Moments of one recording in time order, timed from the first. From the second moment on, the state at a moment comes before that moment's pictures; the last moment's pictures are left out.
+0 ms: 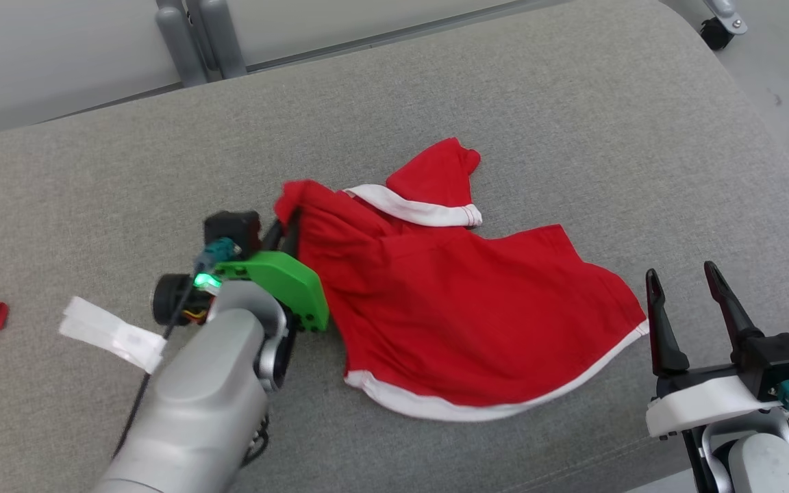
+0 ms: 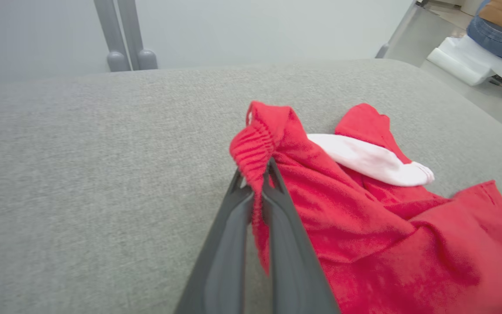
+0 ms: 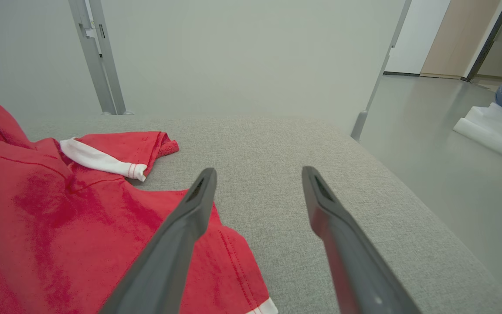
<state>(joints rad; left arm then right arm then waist) -0.71 0.06 -0.68 0.92 -0.72 0.08 -0.24 -0.04 -0.07 -0.08 0.10 0.01 0.13 -0.26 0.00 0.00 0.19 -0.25</state>
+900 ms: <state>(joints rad) -0.34 0.17 -0.33 0.40 -0.41 0.19 -0.26 -0.01 -0.11 -0.12 0.07 0.00 0.13 -0.26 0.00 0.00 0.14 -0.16</state>
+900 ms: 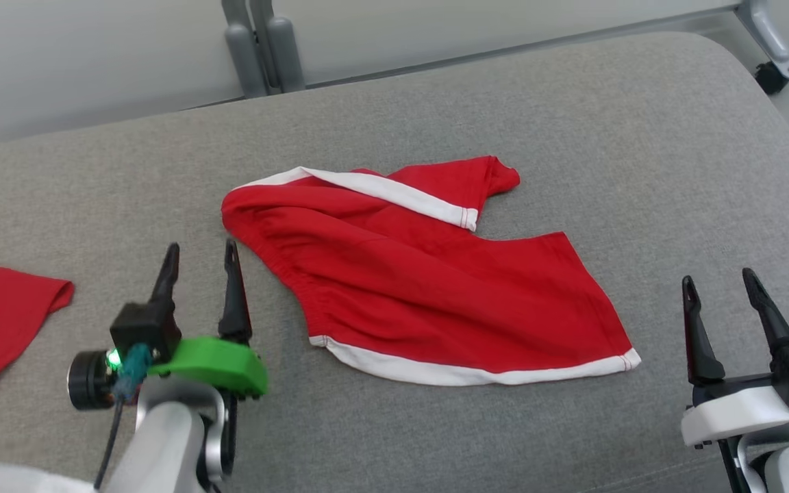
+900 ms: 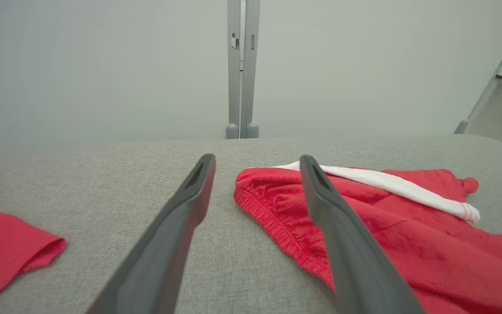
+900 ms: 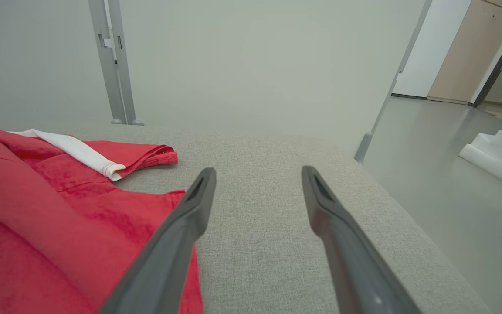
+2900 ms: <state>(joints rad) -0.27 0.05 -0.44 0.54 -0.23 -0.11 -0.16 -0.11 -0.39 0.30 0.41 0.32 0.13 0.05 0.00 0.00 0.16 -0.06</state>
